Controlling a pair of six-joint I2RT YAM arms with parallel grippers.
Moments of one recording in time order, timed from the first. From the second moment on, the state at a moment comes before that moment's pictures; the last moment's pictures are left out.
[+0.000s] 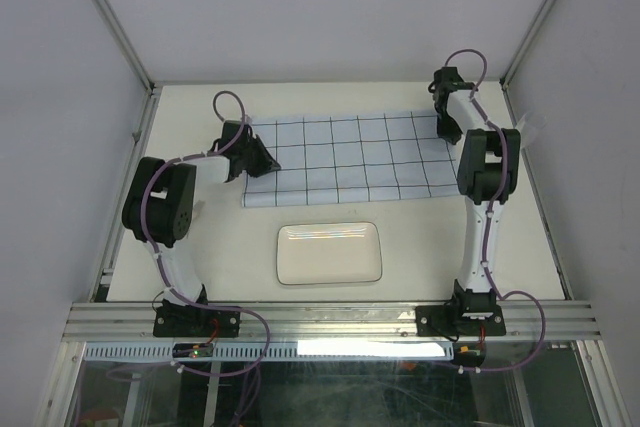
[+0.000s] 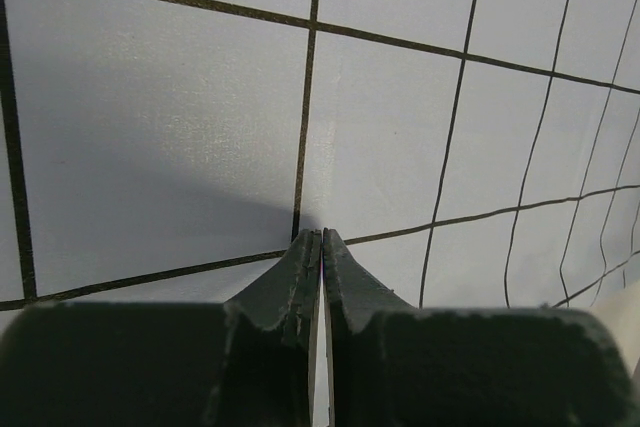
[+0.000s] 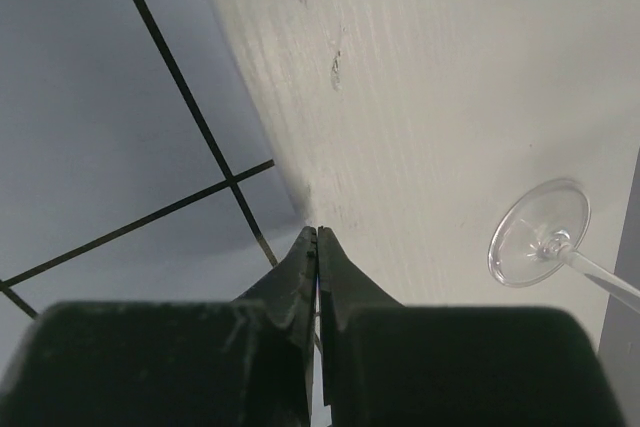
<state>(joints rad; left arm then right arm) -0.24 1.88 1.02 0.09 0.26 -0.70 0.03 2.34 1.98 -0.86 0.44 0.11</state>
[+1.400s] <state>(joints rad) -0.07 1.88 1.03 0.06 0.27 -0.60 0.07 2.17 1.65 -0.79 0.43 0.17</state>
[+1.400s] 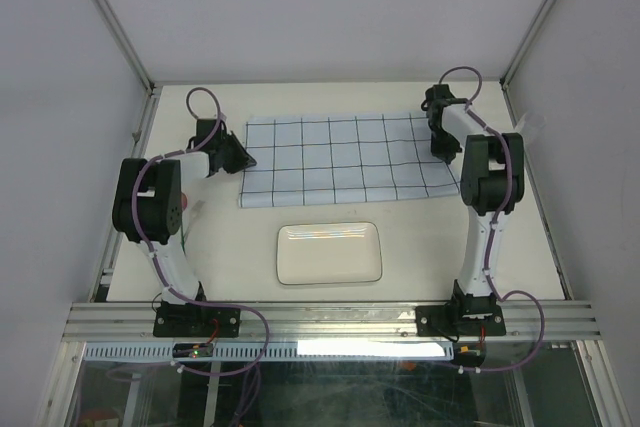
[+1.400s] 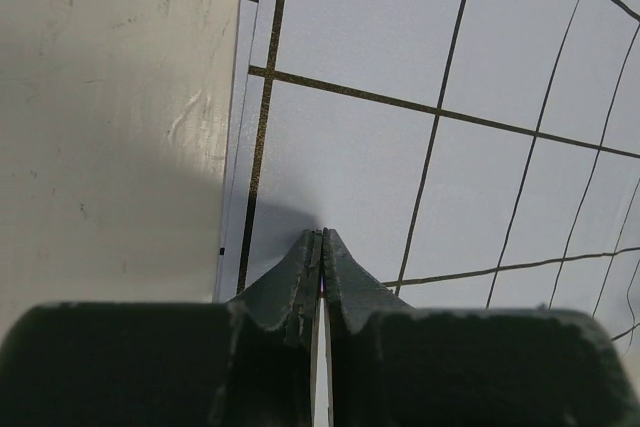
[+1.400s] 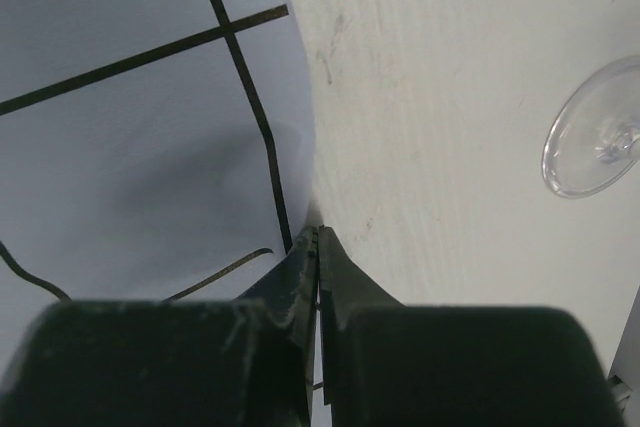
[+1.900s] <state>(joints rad) 0.00 1.88 1.05 0.01 0.27 -0.56 0.14 2.13 1.61 -0.84 0.39 0.21</state>
